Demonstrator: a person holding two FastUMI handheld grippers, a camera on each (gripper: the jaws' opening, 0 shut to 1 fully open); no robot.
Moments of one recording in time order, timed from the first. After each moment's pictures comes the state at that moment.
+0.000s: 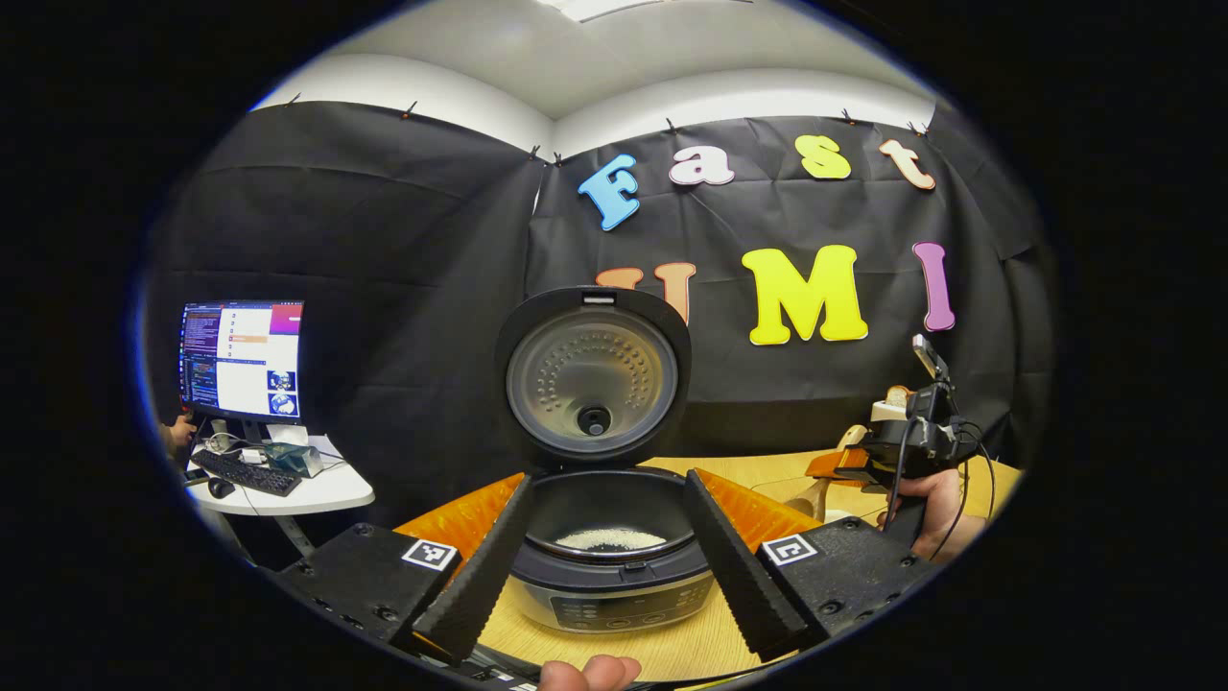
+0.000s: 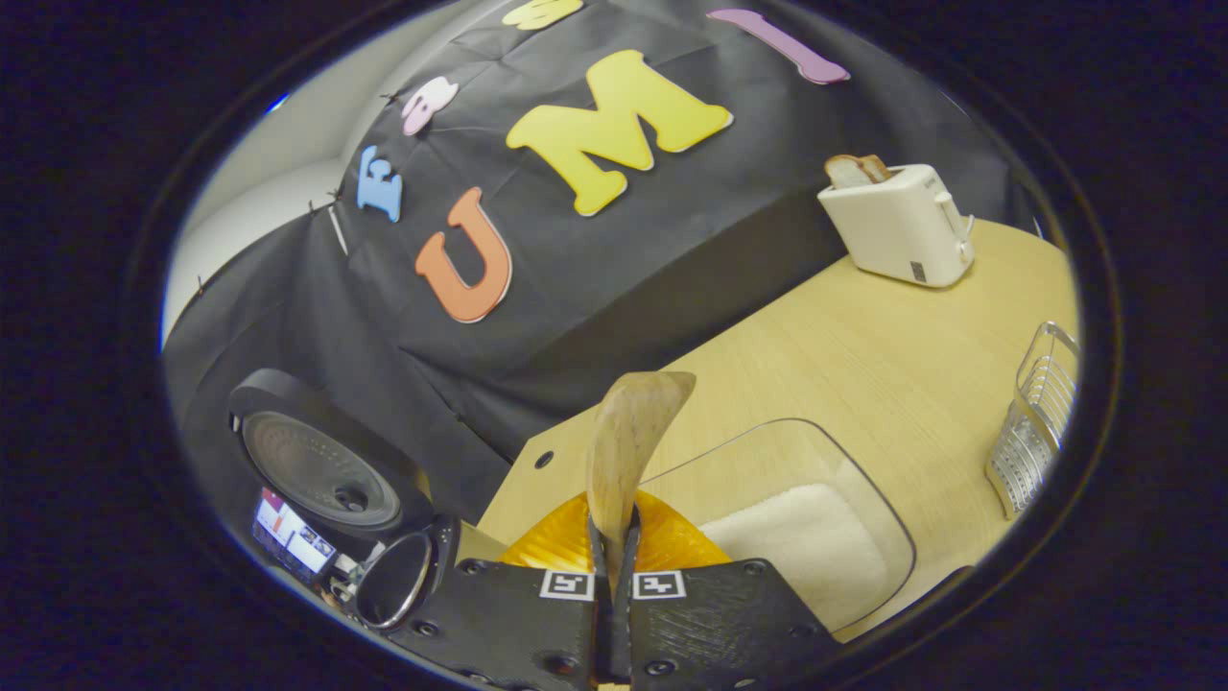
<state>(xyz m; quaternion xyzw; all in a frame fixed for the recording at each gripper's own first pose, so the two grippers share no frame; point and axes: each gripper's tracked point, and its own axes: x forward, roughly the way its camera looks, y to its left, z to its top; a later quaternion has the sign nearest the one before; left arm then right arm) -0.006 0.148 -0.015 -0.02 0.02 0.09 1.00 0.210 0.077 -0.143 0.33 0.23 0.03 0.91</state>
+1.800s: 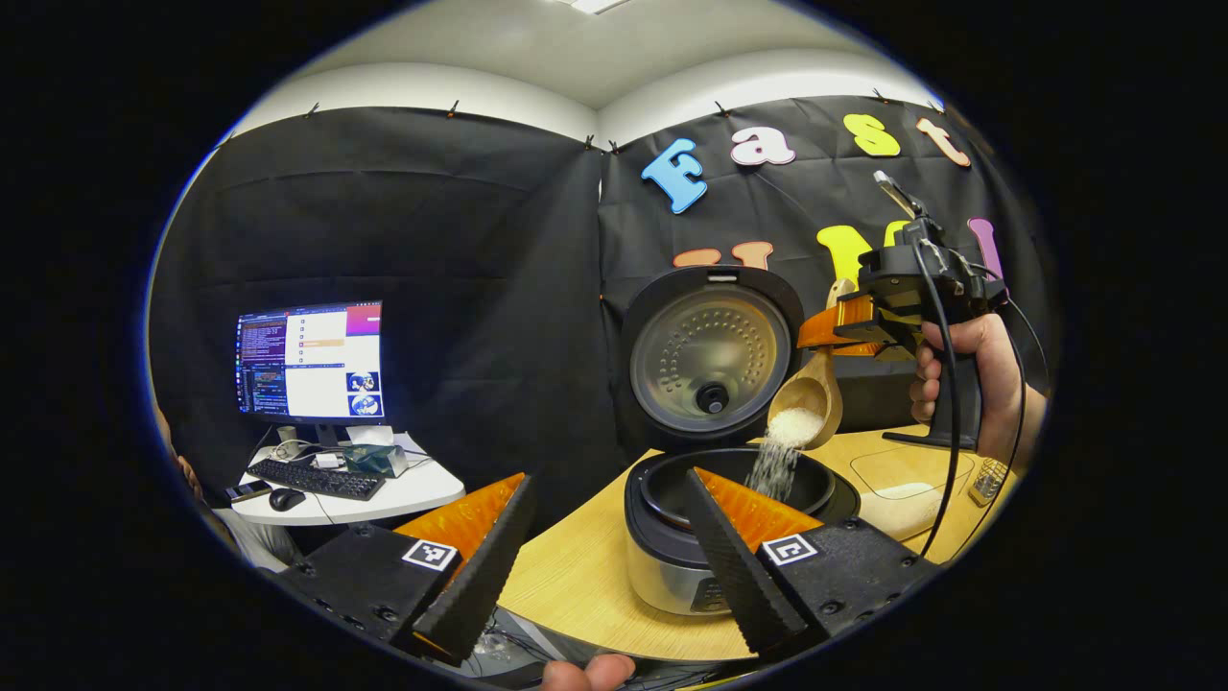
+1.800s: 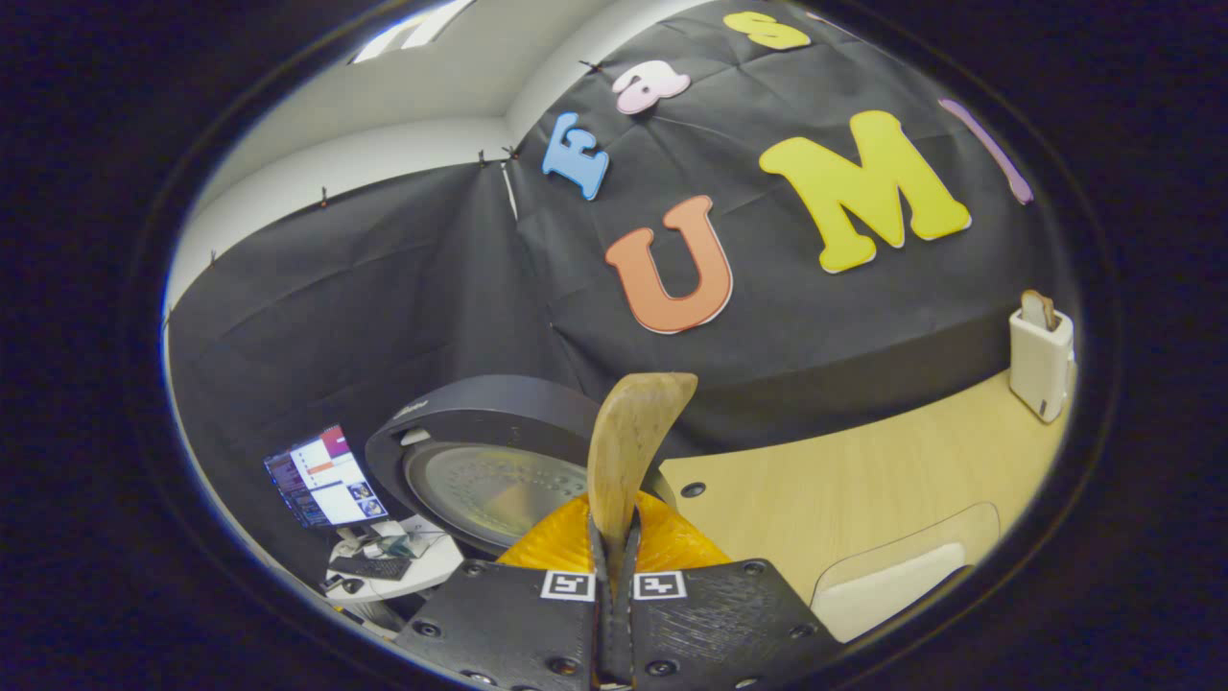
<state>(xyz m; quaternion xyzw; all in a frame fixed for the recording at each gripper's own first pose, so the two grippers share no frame) -0.041 0.240 -0.031 0.01 0.06 0.19 0.98 0.214 0.295 0.015 0.16 0.15 0.21 0.95</state>
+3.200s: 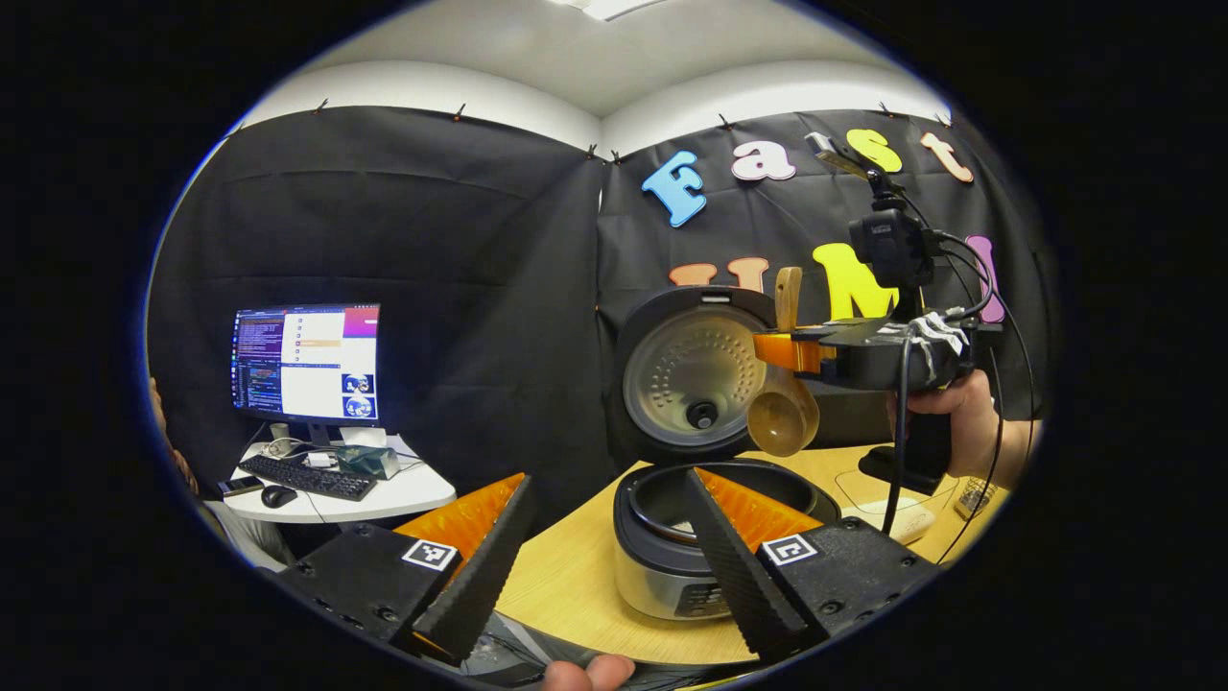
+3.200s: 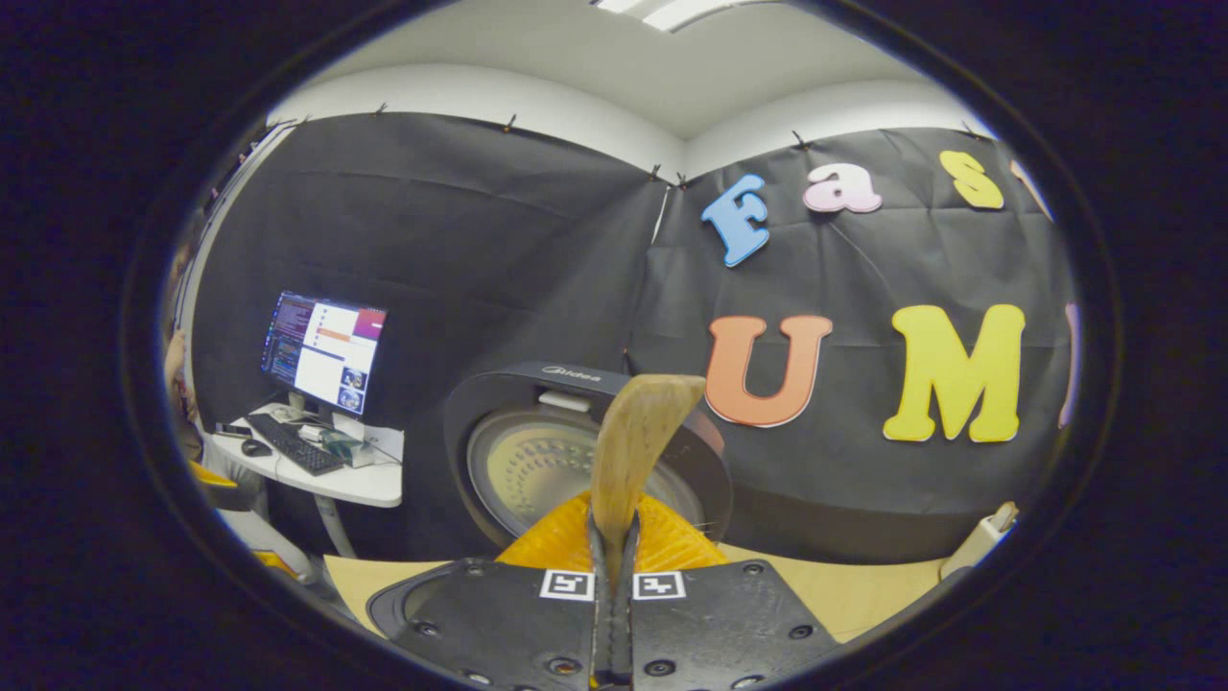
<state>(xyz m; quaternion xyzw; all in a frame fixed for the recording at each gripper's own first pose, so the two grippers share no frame) -0.042 0.228 -0.015 -0.01 0.04 0.18 0.98 0.184 0.325 0.039 -0.07 0.01 0.26 0.96</state>
